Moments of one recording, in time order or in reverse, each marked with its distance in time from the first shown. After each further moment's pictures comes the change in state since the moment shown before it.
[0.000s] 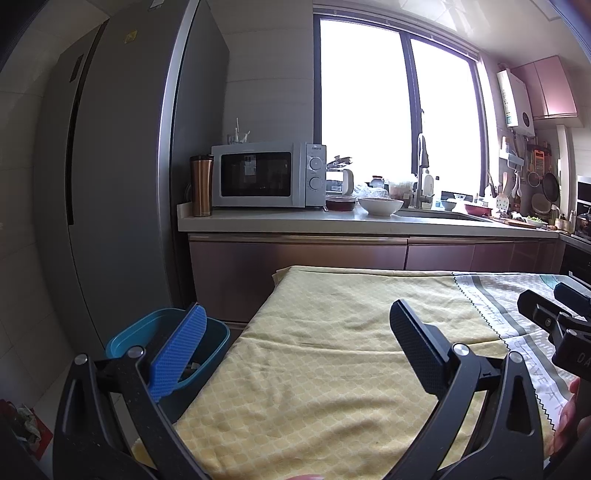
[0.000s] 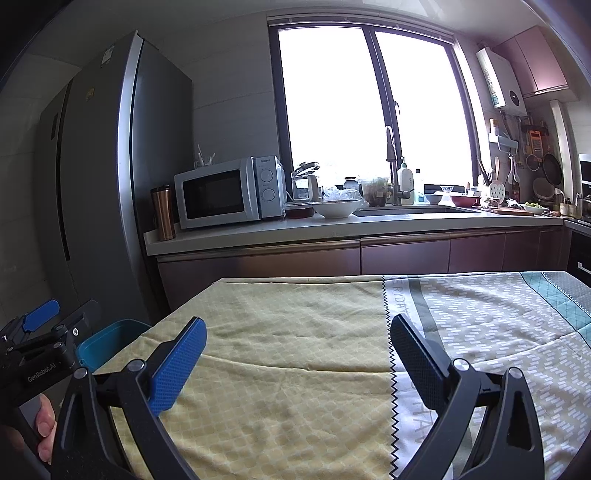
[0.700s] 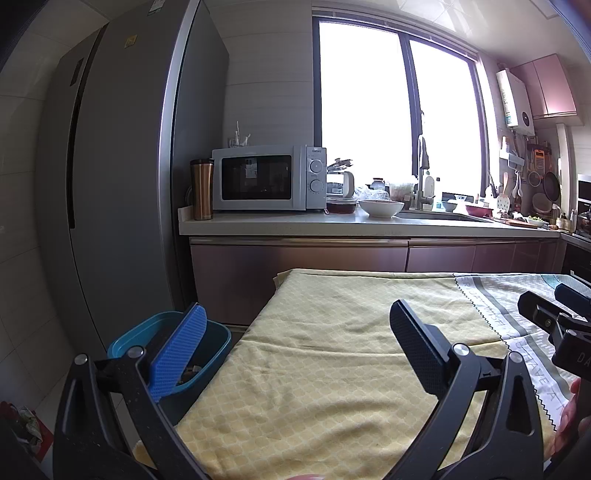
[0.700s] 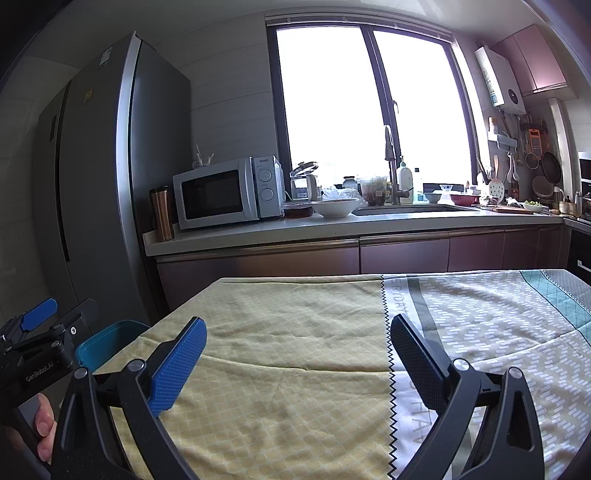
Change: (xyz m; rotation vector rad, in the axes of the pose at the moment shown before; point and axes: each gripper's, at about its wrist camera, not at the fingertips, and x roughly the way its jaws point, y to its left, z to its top) left arm -0.001 0.000 0.002 0.007 -0.011 0.005; right arm -0.002 -0.003 -0.001 0.005 0.000 -0.002
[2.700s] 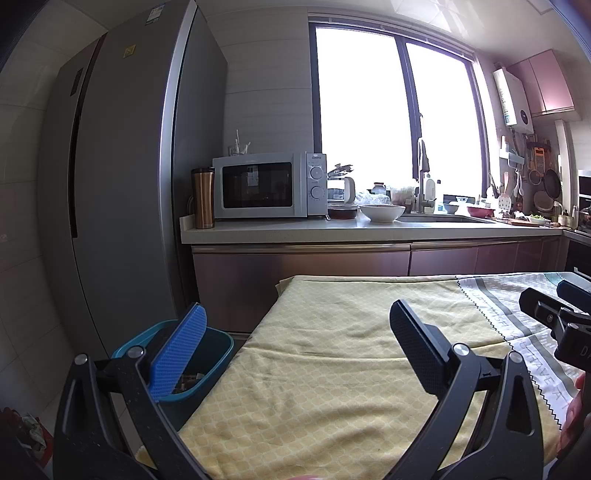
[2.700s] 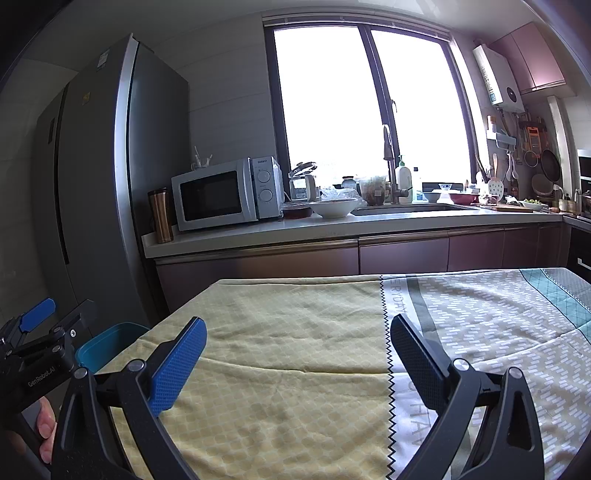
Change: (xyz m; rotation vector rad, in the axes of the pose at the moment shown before) left arm 0.002 0.000 0.005 0.020 -0.030 0.013; right arm 0.000 -0.001 0.000 0.010 -0.002 -0.003
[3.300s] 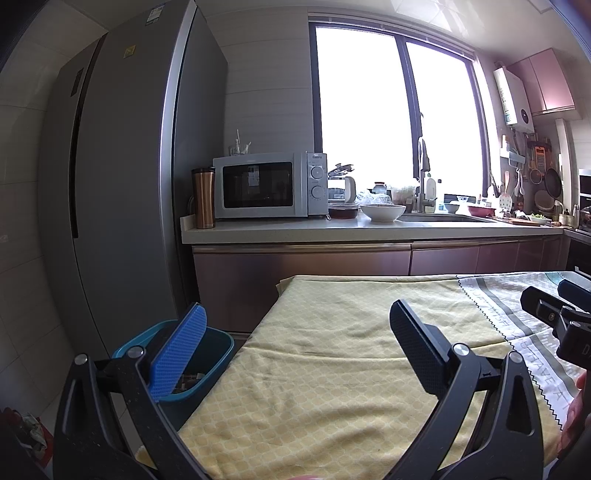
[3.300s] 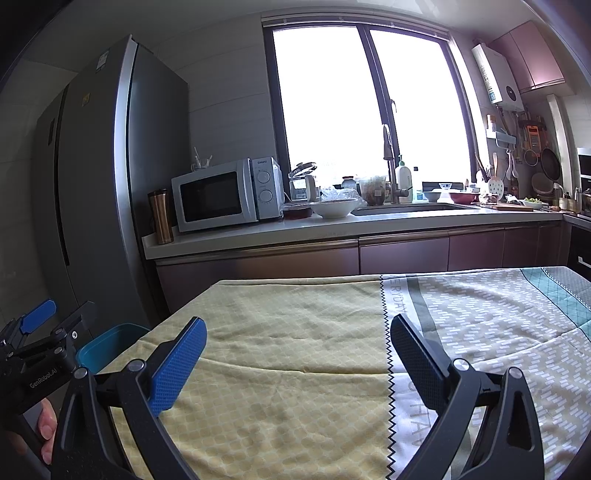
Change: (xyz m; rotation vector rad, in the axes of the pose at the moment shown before) left arm 0.000 0.000 -0.002 0.003 -0.001 0.003; right arm 0.001 -0.001 0.002 0.004 0.002 0.002
